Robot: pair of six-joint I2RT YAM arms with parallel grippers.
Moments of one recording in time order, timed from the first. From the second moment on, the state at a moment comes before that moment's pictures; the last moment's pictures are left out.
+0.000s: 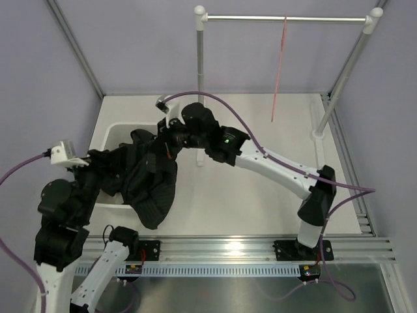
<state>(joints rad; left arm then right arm) -0.28 0.47 1.09 -0.66 -0.16 -0.48 1.03 1.76 1.78 -0.28 -0.25 0.35</state>
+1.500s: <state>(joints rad) -0.27 0.47 0.96 -0.72 -0.22 -0.48 1.20 1.45 1.07 -0.09 -0.22 0.43</state>
